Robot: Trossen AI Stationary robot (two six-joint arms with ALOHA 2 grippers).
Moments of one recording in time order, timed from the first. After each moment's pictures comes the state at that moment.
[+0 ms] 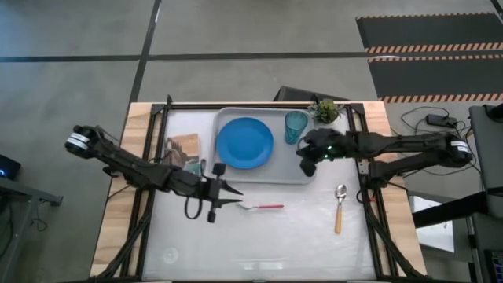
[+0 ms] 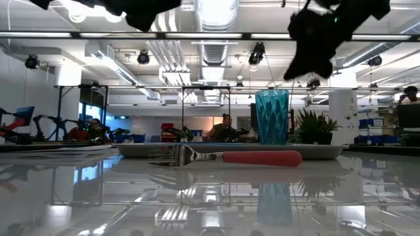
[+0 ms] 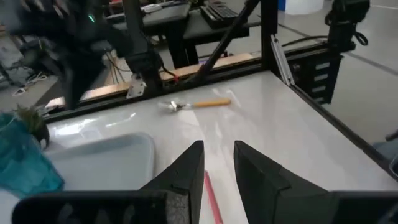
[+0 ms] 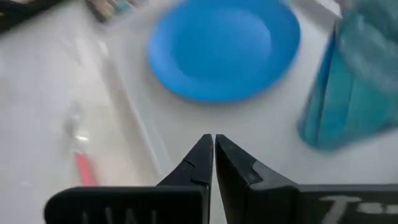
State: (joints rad) left arm -0.35 1.26 0.68 0.37 -0.23 0.11; right arm -0.14 1.08 0.77 -0.42 0.10 0.39
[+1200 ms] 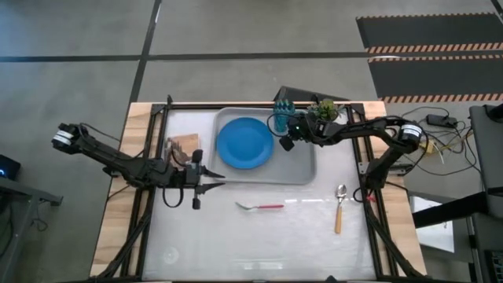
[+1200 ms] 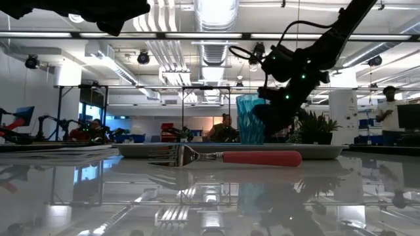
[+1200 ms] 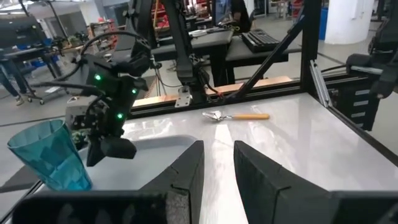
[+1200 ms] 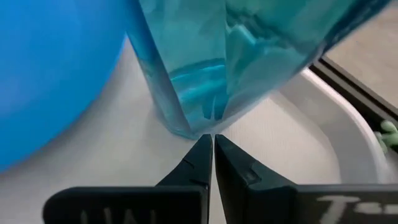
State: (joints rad) left arm -0.35 0.93 0.47 0.38 -0.38 0.11; right arm -0.48 1.64 0.76 0.06 0.31 0.16
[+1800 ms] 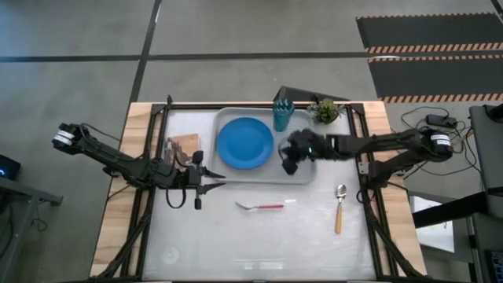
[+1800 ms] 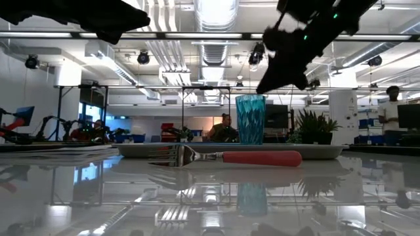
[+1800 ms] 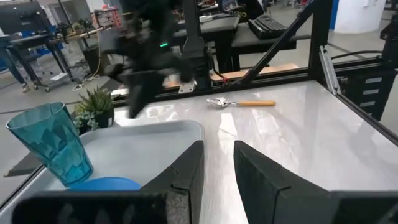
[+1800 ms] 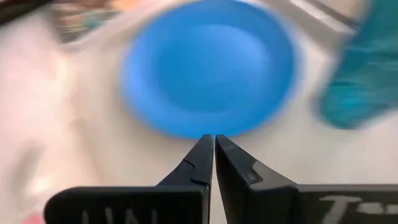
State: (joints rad) left arm -0.35 0.96 0.44 0.38 -0.41 0.08; right arm -0.14 1.33 0.79 -0.16 0.18 0.38
